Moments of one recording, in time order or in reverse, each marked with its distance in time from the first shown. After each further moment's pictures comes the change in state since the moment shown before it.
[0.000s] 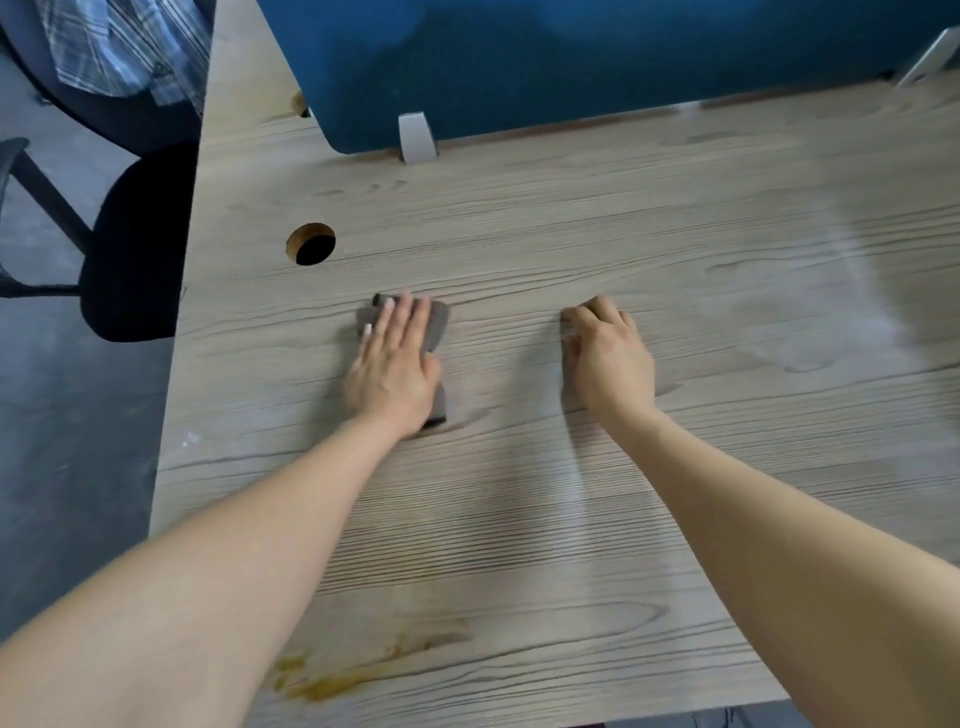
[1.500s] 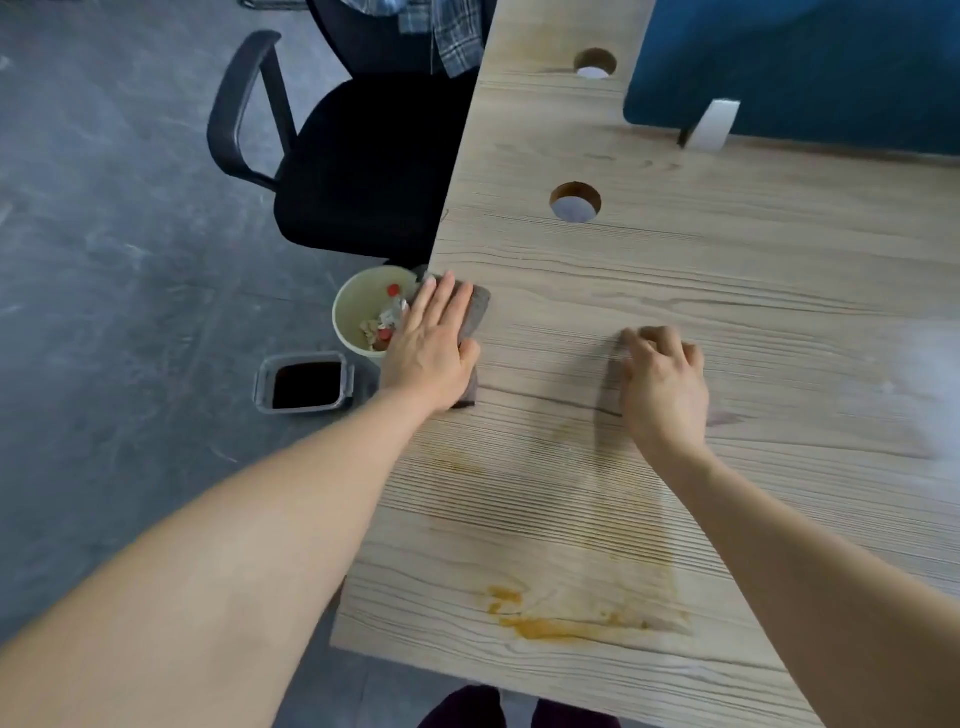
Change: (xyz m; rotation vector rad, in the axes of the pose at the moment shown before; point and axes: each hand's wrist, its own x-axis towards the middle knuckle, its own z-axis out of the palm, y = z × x) left_hand -0.073 -0.197 -0.024 -0.094 0.047 -0.186; right_hand -0.051 -0.169 0.083 -0.182 -0.099 -0.130
